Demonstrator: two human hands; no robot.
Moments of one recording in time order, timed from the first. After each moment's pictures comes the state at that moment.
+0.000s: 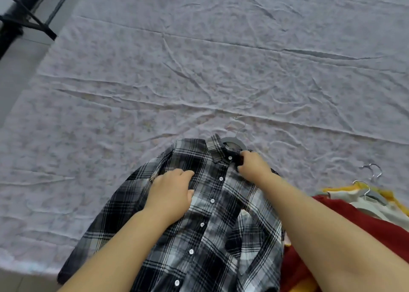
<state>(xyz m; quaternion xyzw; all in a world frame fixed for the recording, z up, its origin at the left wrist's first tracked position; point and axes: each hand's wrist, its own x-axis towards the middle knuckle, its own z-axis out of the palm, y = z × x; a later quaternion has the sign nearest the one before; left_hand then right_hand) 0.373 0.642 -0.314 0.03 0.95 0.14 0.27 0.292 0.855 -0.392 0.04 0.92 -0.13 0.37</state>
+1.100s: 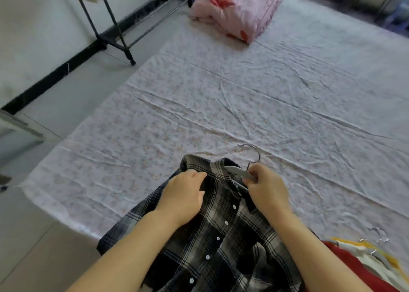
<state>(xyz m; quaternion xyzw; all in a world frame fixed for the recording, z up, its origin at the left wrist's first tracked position) 0.437 0.557 -0.224 -0.03 0.96 0.25 0.12 0.364 0.747 -0.215 -0.04 0.96 -0.25 0.14</state>
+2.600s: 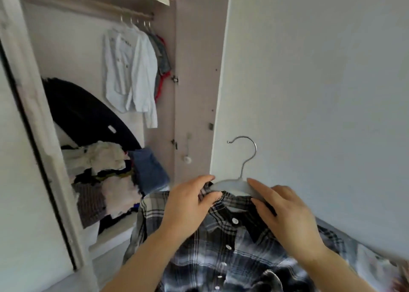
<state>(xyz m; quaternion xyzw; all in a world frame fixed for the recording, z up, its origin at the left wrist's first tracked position) 1.270 0.050 0.079 -0.70 0.54 -0.08 -0.45 1.084 -0.046 0.097 -0.87 0.23 -0.43 -0.08</state>
